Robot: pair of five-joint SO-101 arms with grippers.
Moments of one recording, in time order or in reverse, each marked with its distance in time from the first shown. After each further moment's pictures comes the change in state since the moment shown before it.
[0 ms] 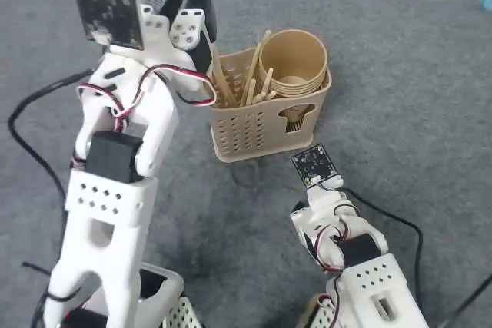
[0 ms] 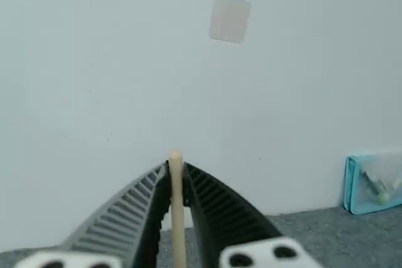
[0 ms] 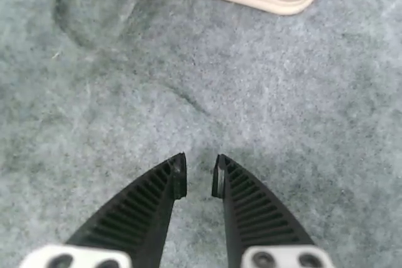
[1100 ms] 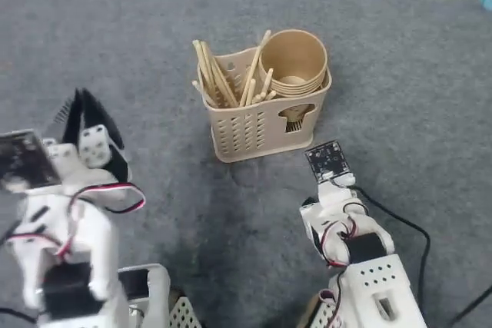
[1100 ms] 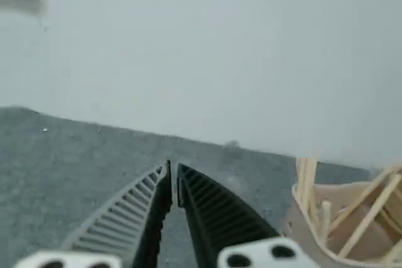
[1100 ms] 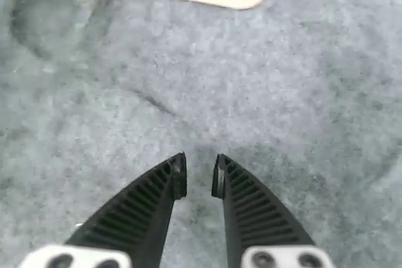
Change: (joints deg) left arm -25.0 -46.8 34.9 22.5 0.0; right arm 5.6 0.0 -0.1 -0.4 0.0
